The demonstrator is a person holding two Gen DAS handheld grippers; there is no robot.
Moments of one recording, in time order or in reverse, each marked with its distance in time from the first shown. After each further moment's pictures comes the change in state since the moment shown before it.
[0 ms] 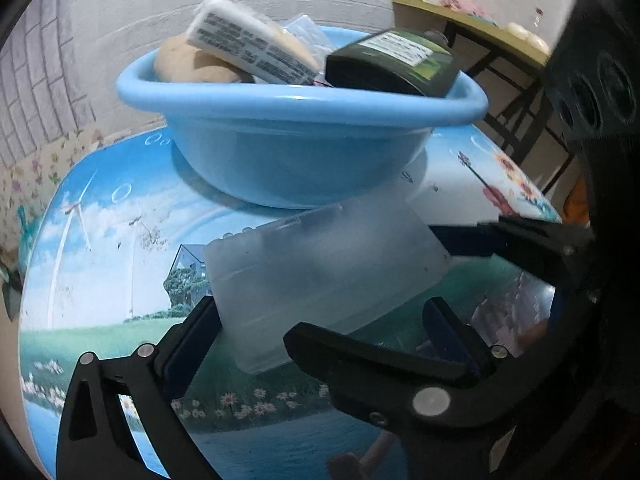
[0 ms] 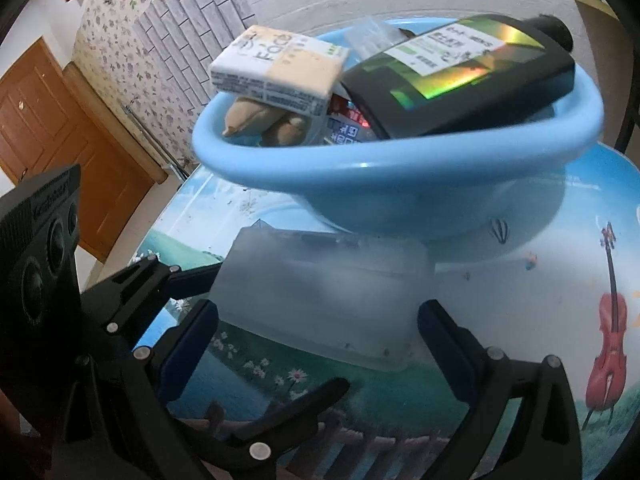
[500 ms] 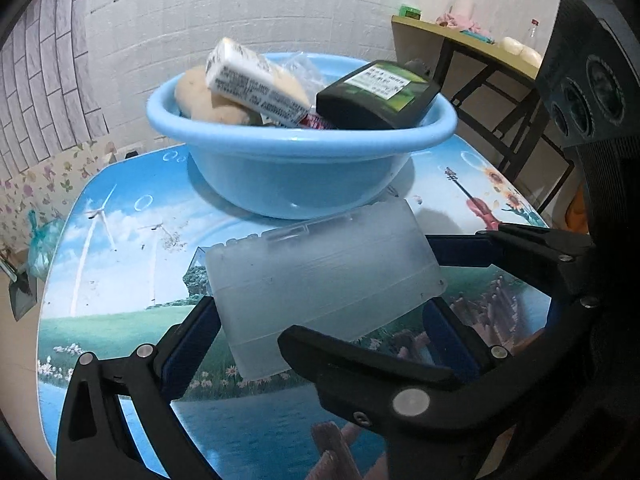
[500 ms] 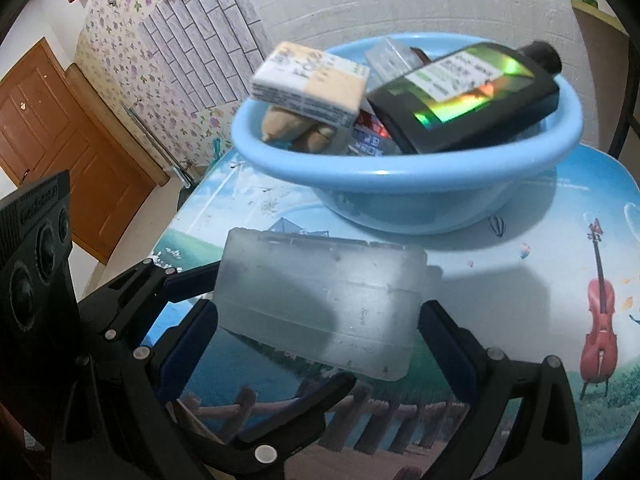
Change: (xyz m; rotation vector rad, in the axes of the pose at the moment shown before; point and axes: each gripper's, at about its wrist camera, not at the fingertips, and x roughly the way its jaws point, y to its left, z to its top) left arm -0.033 -0.011 -0.006 0.016 -0.067 0.032; right arm -0.021 0.021 -0.008 -0.013 -0.020 -0.009
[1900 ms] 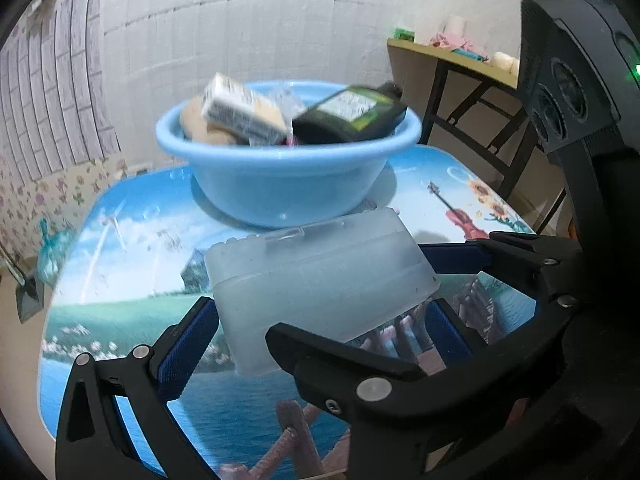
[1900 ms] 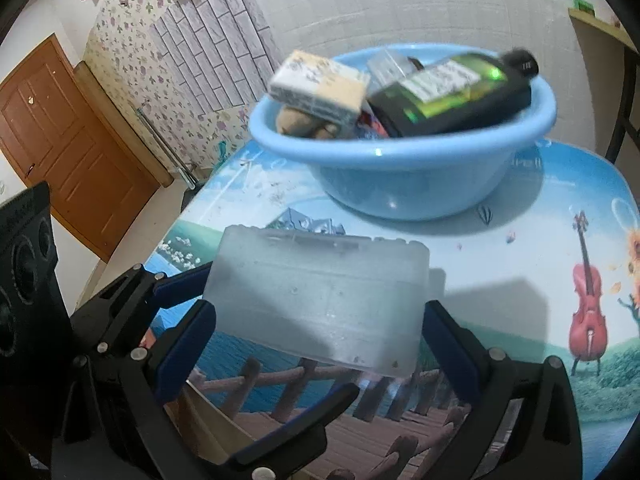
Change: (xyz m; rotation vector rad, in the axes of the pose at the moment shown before) left arm -0.025 -0.025 -0.013 0.005 -0.107 0.034; right arm -0.019 -0.001 -0.015 -0.033 -0.036 0.003
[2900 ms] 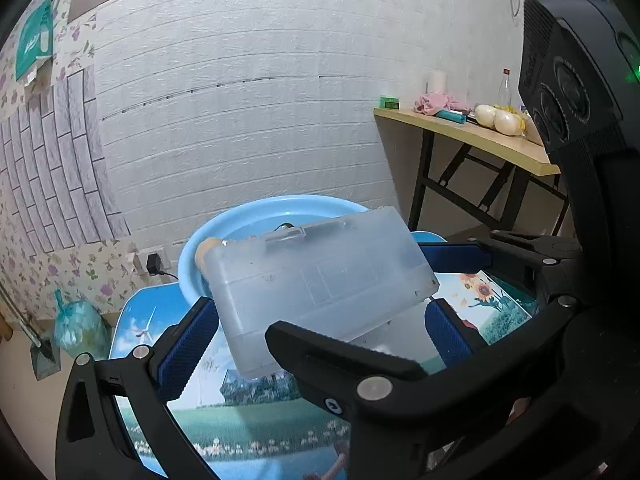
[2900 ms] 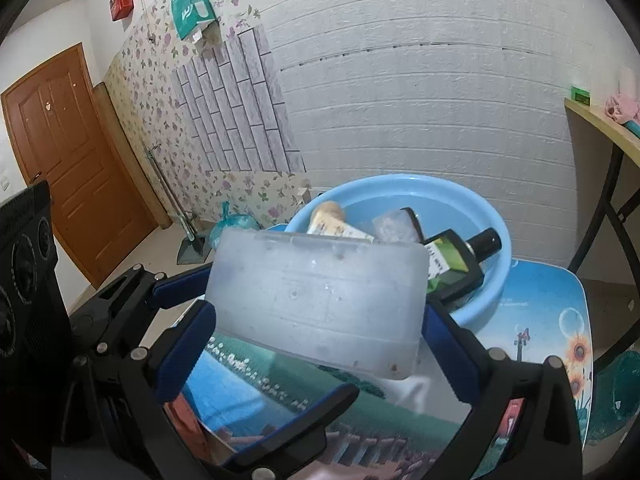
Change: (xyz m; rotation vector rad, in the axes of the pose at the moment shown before) left arm -0.046 -0.009 0.077 0.091 -0.197 0.025; right arm -0.084 0.024 0.061 -0.083 -0.218 -0.046
